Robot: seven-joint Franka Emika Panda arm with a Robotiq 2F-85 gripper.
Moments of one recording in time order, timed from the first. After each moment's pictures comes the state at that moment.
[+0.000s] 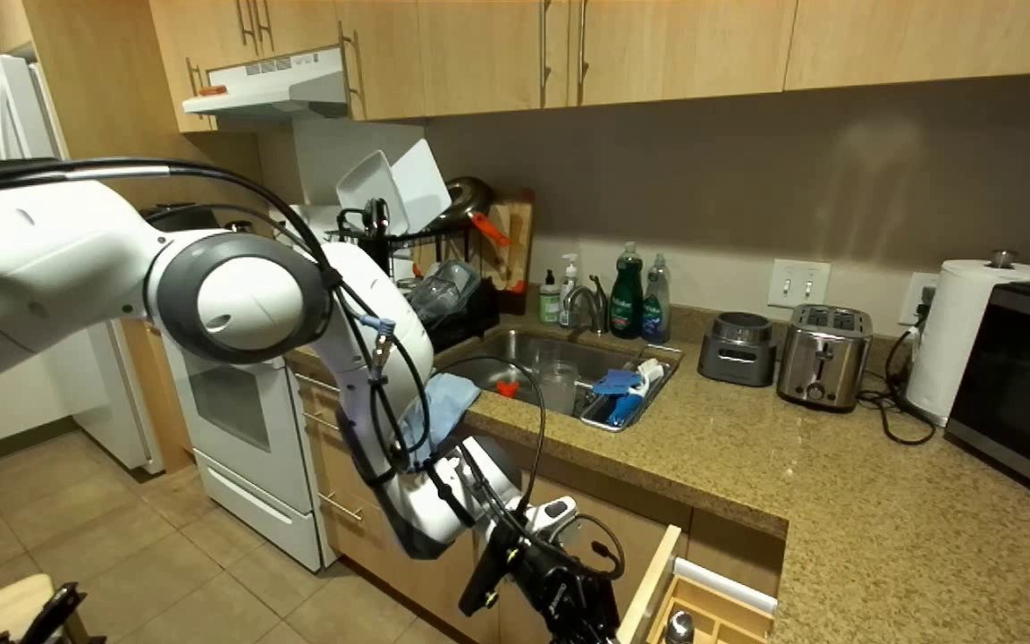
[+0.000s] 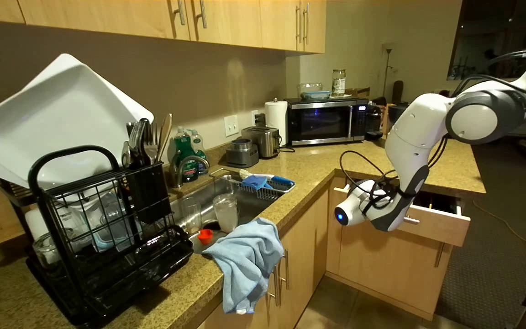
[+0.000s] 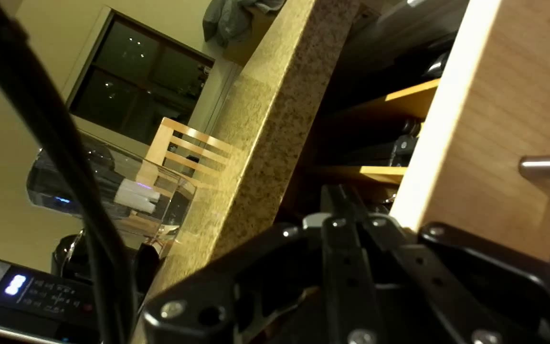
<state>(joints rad) -0.06 1.18 -0.11 -1.51 -1.32 1.66 0.67</state>
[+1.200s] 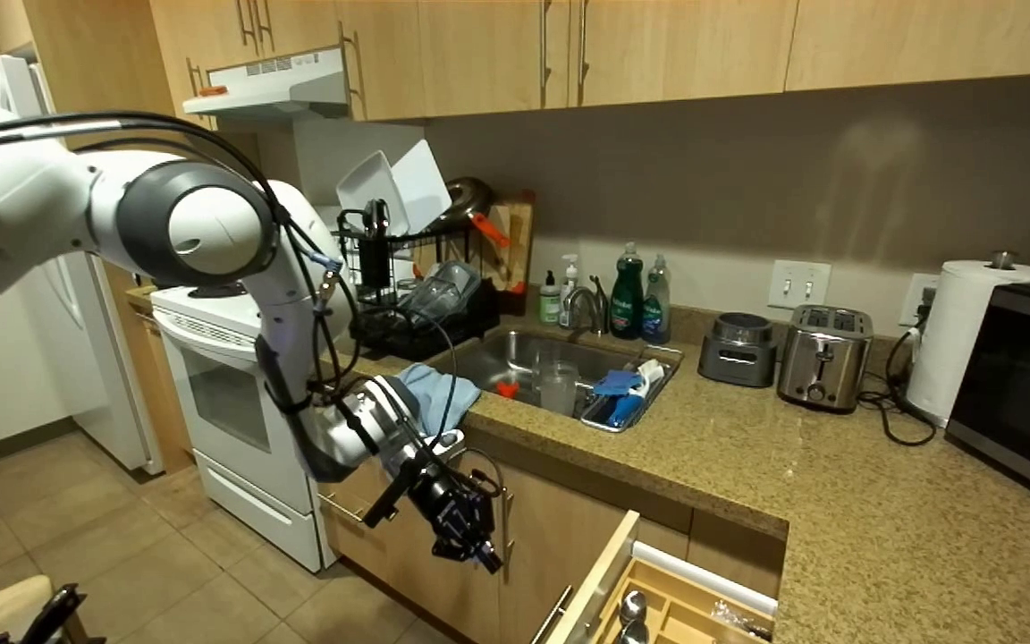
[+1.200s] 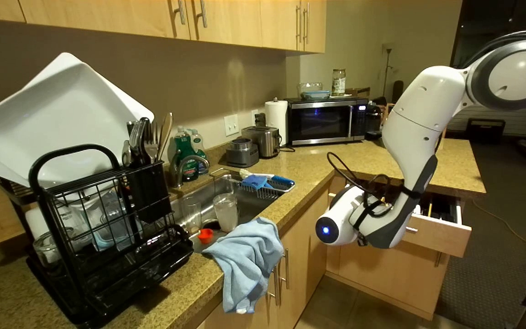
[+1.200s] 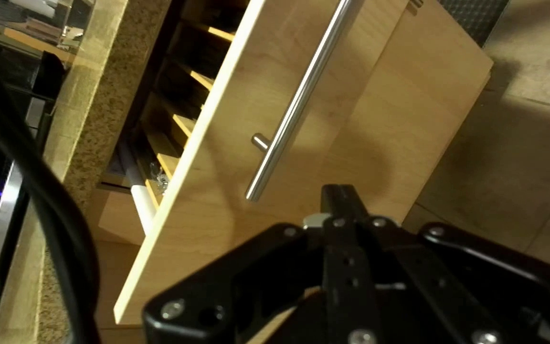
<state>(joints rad) 0.09 0.98 0.09 -1.76 -1.29 1.90 0.66</state>
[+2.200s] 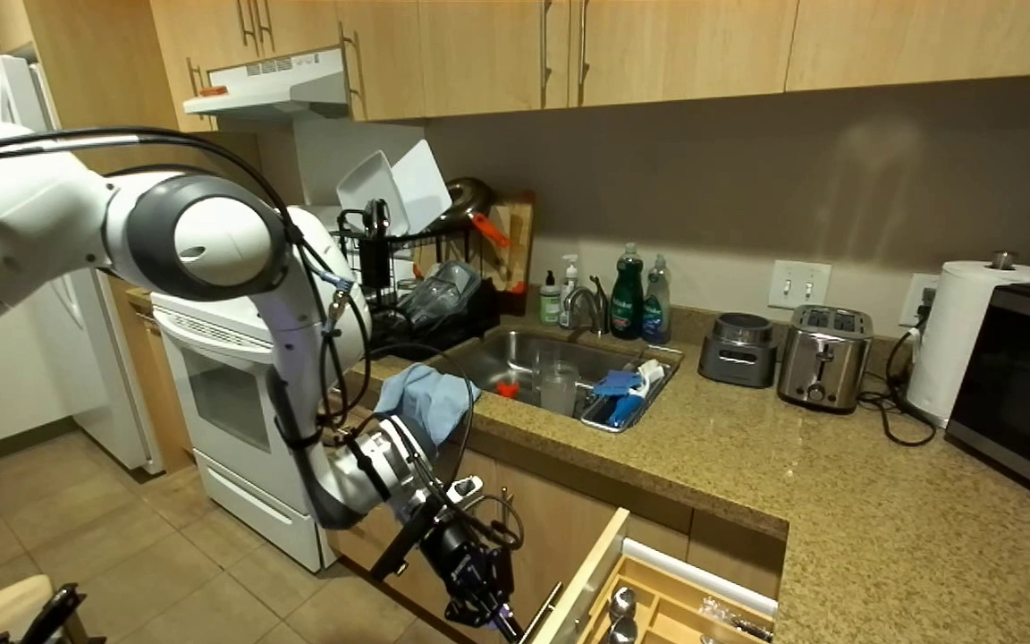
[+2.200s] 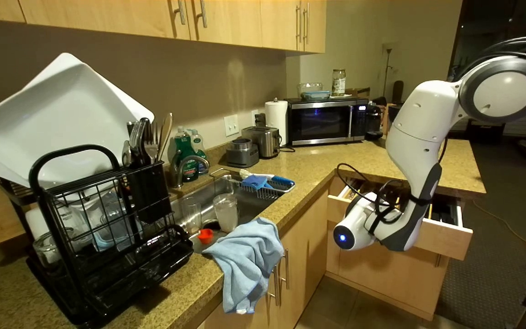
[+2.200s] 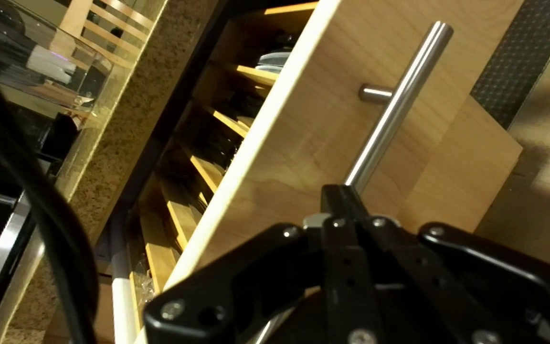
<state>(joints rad) 0.09 1.03 -0.03 -1.80 -1.29 1.88 0.67</state>
